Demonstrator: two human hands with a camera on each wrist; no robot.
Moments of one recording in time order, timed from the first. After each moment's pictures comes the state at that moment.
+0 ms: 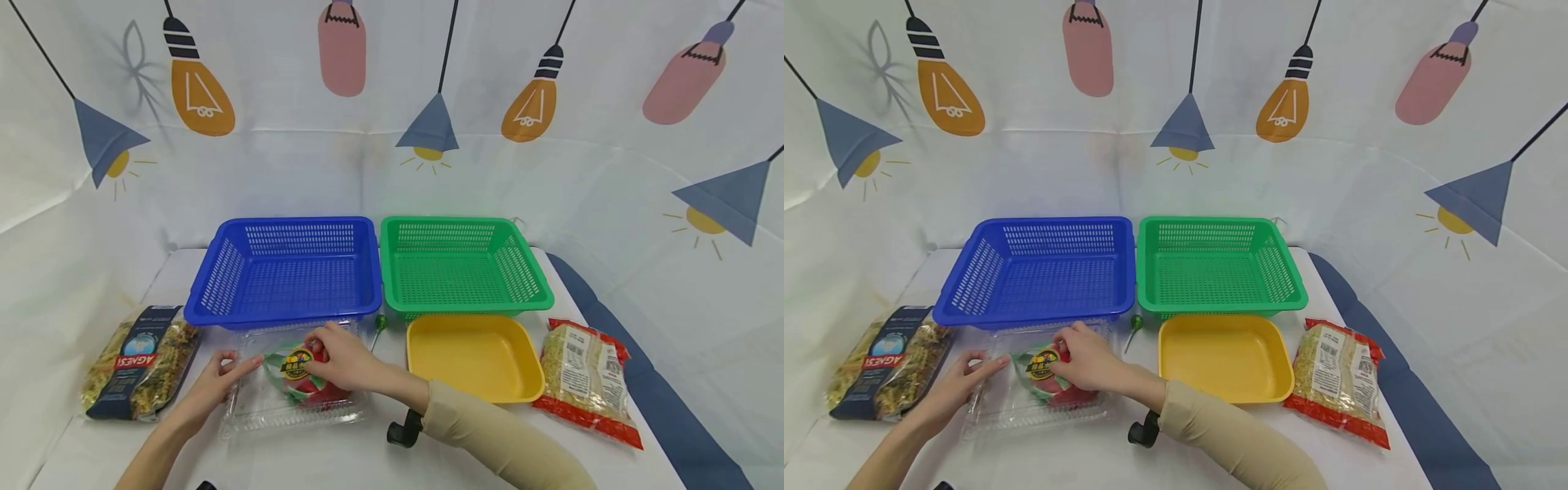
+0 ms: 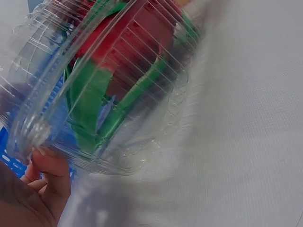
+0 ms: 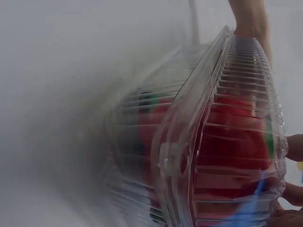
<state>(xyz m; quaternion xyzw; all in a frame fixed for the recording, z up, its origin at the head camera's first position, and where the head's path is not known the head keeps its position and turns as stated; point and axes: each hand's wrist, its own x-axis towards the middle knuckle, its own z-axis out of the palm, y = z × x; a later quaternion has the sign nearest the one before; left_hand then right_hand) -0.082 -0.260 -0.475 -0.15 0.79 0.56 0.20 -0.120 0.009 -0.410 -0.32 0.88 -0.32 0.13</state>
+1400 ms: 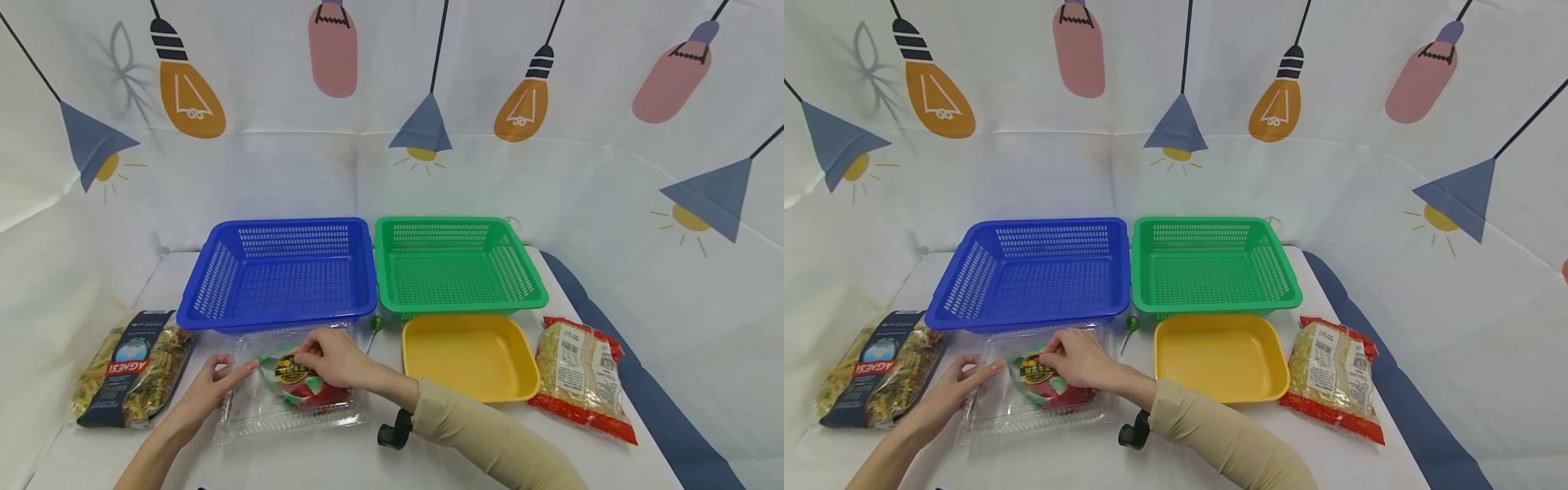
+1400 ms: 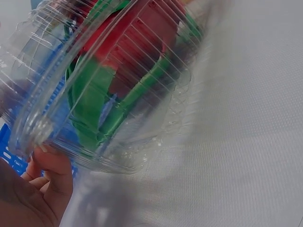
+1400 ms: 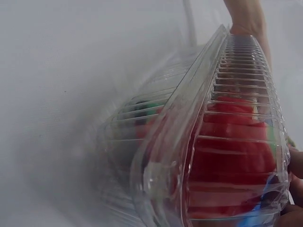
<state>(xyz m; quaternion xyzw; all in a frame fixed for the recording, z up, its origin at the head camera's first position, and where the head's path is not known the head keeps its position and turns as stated) -0.082 -0.258 -0.473 -0.15 0.80 0.55 0.21 -0.124 0.002 -0.411 -0.27 0.86 -0.41 0.15</state>
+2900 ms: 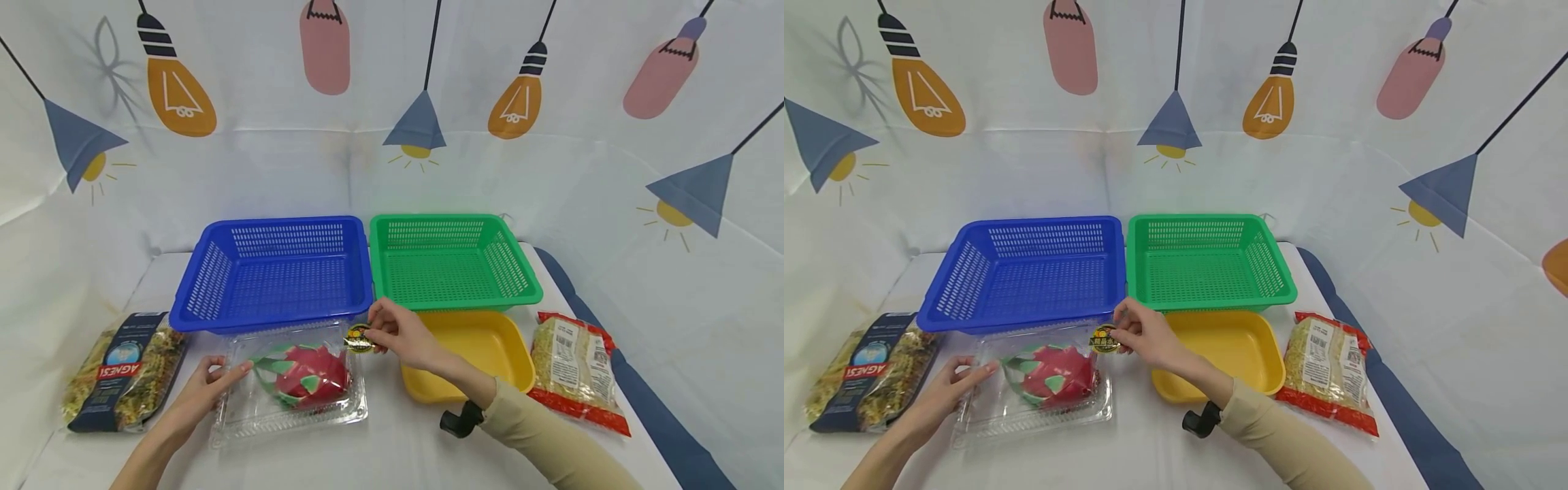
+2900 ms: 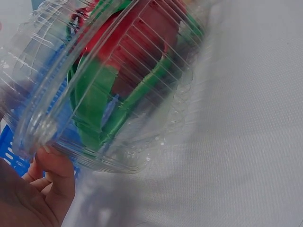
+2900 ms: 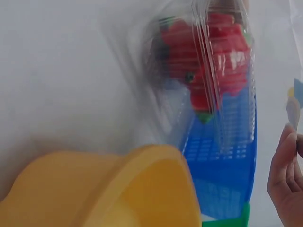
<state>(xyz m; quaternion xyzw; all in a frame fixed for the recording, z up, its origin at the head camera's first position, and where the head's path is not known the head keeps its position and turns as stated) -0.082 -0.262 -0.474 -0.14 0.80 0.55 0.21 -0.138 0.107 -0.401 -0.25 0.80 -0.53 0.13</state>
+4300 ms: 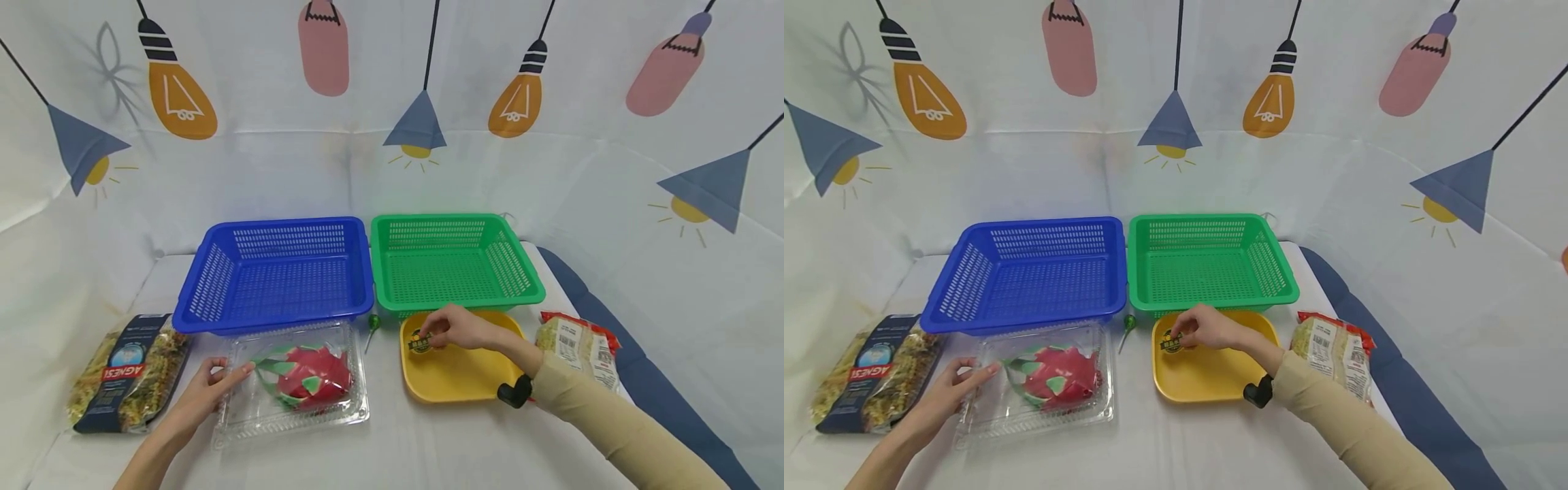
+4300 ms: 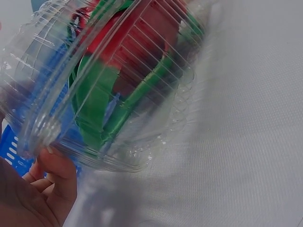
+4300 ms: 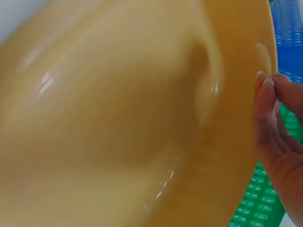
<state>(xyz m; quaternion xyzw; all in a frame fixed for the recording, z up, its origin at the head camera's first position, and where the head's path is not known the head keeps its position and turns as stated) -0.080 -0.261 -0.472 -0.15 0.80 0.55 0.21 -0.181 0.211 -0.415 -0.30 0.84 -0.37 0.26</state>
